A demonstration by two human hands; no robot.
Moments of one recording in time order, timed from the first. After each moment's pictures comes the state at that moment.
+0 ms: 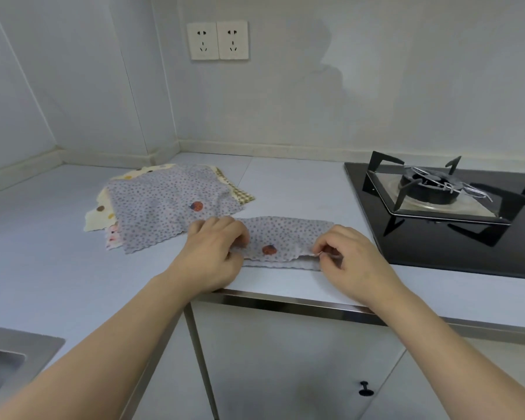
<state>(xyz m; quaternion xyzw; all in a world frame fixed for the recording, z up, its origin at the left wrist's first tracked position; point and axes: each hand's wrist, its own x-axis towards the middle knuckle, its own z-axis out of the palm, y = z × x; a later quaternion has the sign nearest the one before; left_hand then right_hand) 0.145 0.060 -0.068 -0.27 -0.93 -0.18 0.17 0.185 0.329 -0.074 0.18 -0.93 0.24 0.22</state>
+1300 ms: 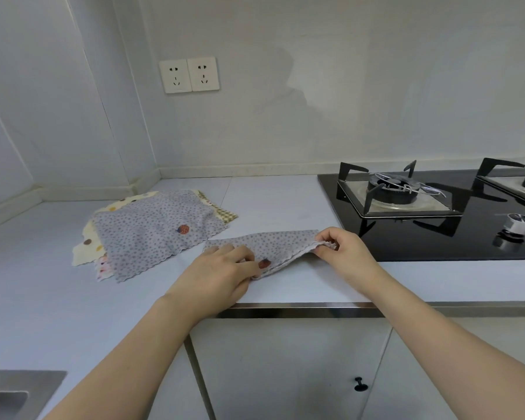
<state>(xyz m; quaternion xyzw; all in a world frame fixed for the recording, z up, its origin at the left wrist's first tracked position) 0.152 0.072 -0.068 -0.44 -0.87 -0.04 0.23 0.183 0.342 -0.069 -0.02 -0.85 0.50 0.16</state>
